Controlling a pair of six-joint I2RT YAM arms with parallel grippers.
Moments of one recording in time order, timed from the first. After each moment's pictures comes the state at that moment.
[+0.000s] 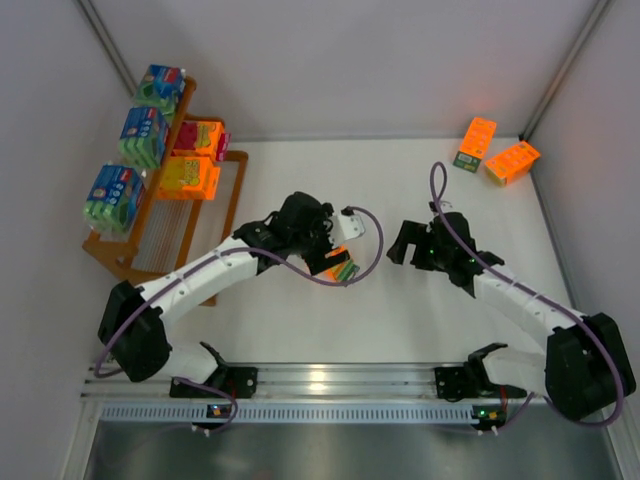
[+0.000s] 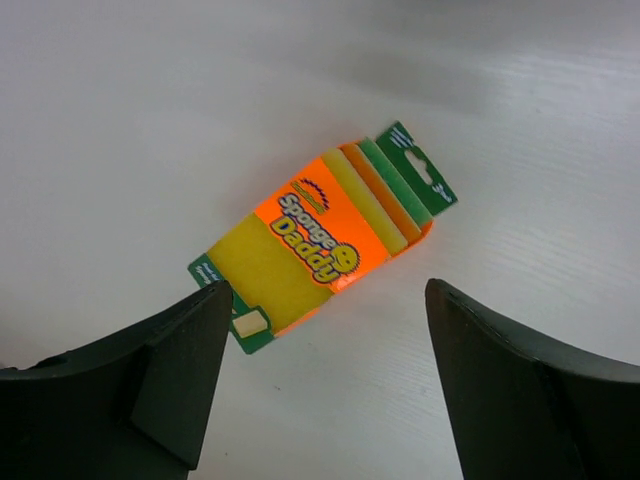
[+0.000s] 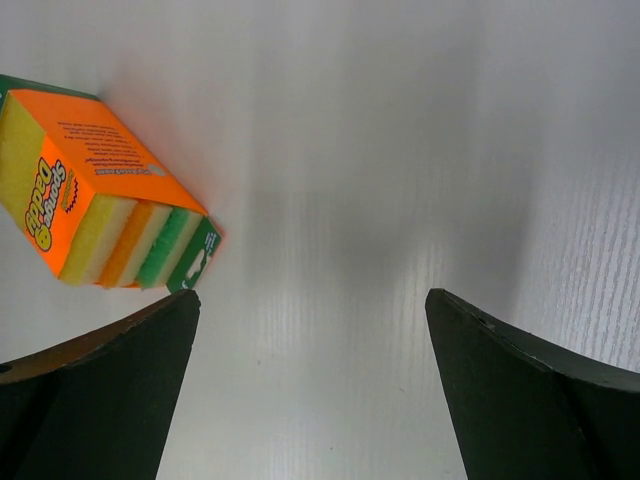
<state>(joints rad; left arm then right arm) -0.76 1.41 1.13 -0.45 0.13 0.50 0.39 1.17 0.62 -0.15 -0.08 0.53</state>
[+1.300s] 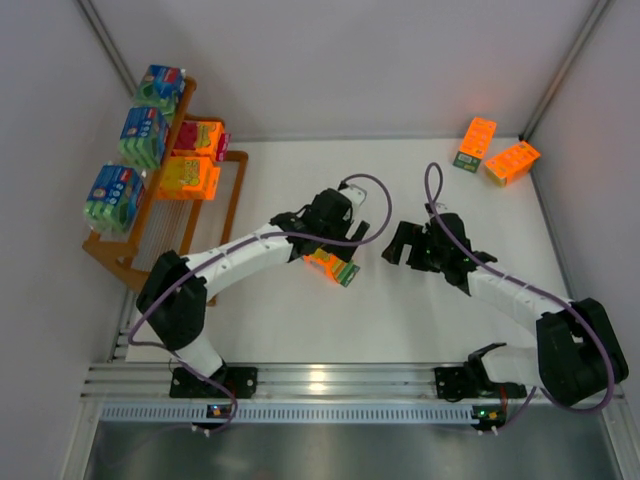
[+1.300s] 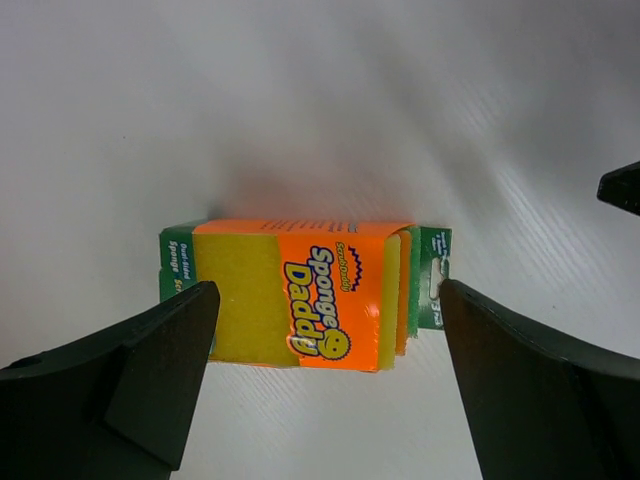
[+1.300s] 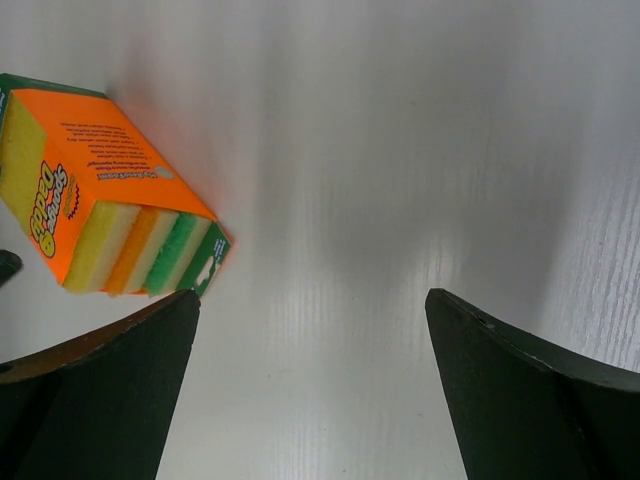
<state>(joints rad) -0.79 1.64 1.27 -0.41 -0.18 -0.11 0.38 1.25 0.60 -0.05 -0.14 0.56</state>
